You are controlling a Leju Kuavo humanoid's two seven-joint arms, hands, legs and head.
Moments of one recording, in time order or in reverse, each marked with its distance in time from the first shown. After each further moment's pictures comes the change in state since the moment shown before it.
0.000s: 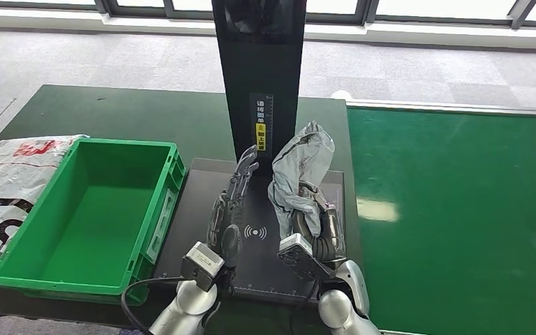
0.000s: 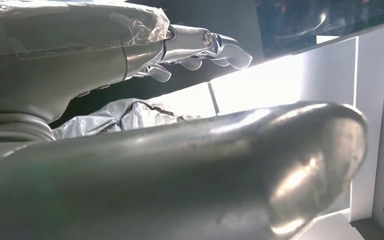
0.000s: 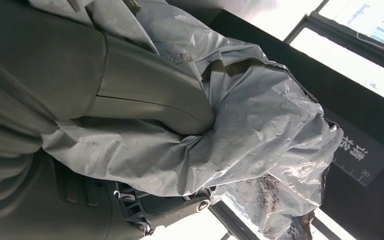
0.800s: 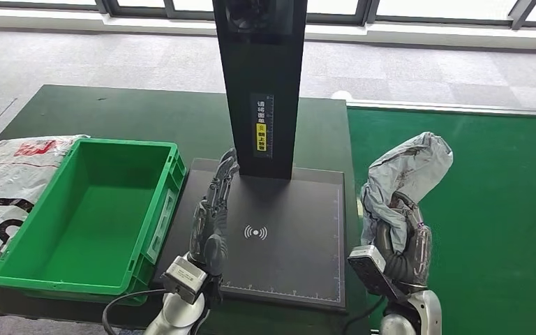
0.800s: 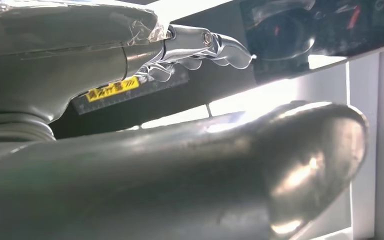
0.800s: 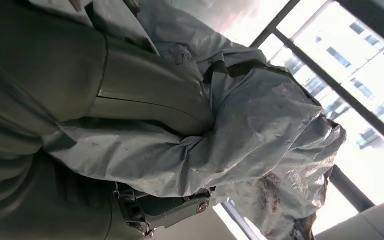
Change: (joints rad) left arm 0.082 0.017 0.040 -0.120 -0.053 0.023 0.007; right arm 0.191 -0.103 -0.258 -0.292 0.148 -0.084 0.080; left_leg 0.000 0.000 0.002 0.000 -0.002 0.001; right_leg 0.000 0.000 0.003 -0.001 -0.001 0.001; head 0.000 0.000
